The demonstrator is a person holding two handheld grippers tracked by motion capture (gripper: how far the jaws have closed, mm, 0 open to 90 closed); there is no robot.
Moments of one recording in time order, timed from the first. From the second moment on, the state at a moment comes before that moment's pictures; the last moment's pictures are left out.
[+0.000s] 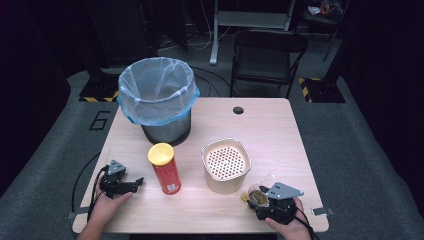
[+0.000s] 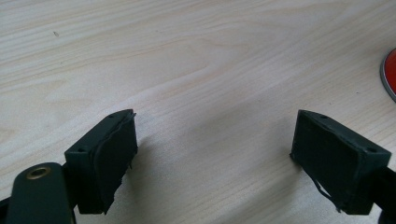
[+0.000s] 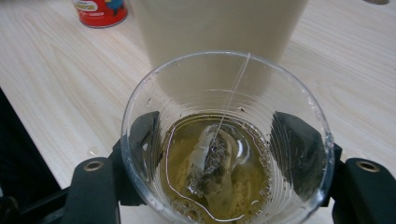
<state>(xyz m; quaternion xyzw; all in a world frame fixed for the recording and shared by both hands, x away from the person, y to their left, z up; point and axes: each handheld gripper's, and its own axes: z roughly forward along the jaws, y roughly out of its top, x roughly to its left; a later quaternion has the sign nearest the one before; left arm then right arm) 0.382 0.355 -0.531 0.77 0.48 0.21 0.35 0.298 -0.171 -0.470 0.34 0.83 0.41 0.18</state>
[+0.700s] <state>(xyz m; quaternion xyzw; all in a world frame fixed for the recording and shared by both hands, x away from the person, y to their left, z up) 0.382 0.355 -0.531 0.77 0.48 0.21 0.35 0.343 -0.205 -0.444 0.36 0.82 0.41 0.20</state>
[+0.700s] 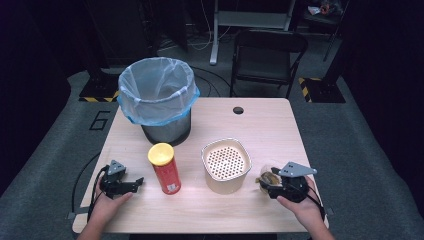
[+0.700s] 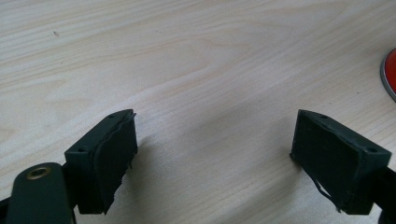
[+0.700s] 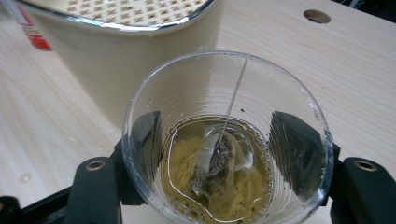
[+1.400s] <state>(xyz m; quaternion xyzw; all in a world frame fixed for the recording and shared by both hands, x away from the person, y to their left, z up) 0.382 0.355 -0.531 0.77 0.48 0.21 0.35 0.401 -0.211 -0.411 0.32 0.82 0.42 0.24</state>
